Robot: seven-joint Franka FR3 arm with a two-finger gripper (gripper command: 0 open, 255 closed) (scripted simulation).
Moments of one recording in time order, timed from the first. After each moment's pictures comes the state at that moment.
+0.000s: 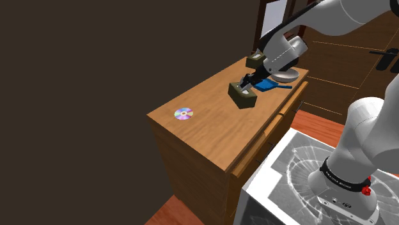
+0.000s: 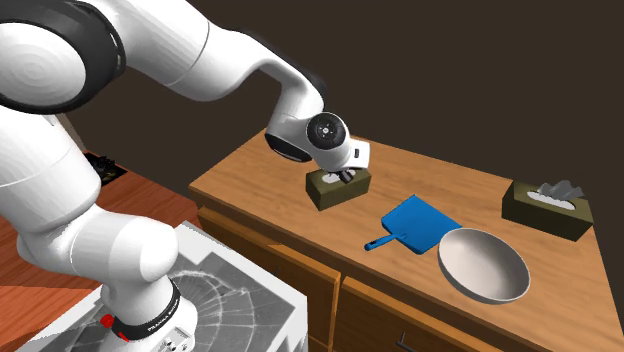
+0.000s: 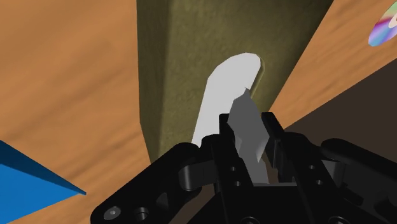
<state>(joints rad) 0.42 -0.06 -0.78 -2.45 1.20 2.70 -1.04</state>
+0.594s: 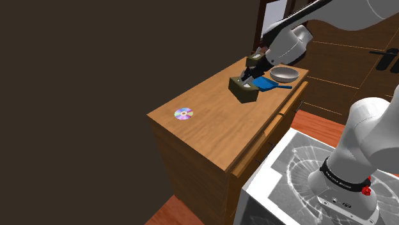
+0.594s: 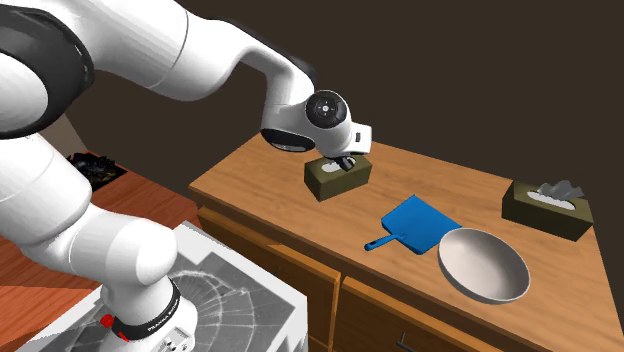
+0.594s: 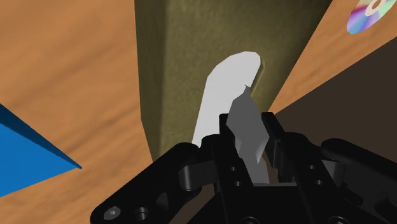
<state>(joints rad) 0.36 -0.19 -0.72 -2.47 0.93 2.72 -0.80</state>
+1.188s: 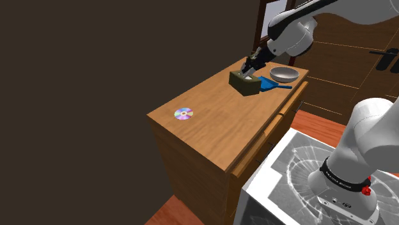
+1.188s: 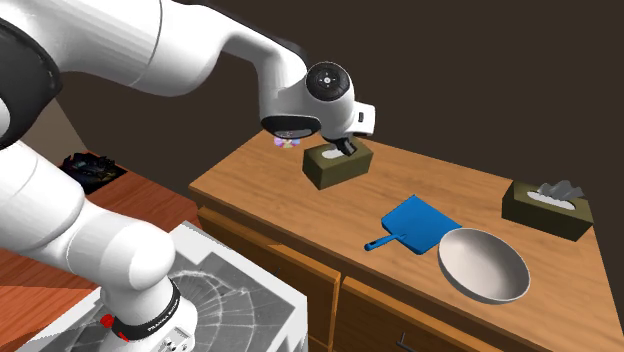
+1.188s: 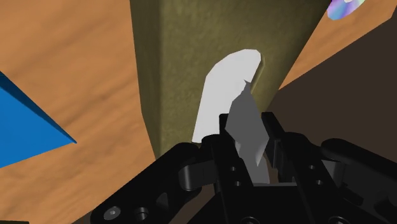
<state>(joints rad) 0.27 -0.28 -0.64 -2.45 0.71 2.67 -0.58</state>
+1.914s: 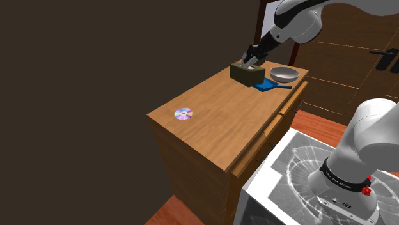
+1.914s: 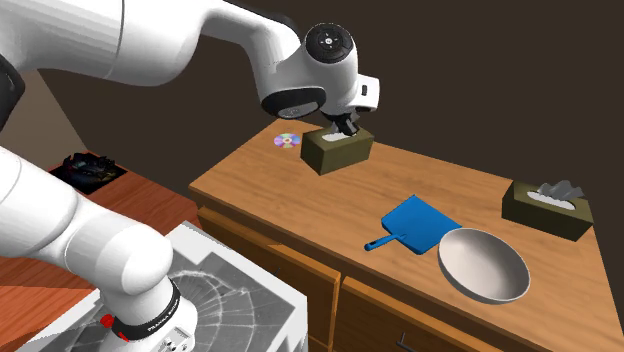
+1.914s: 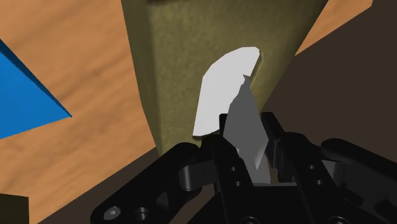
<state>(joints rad) 0.18 -0.35 -0.56 -2.39 0.54 2.56 -0.41</state>
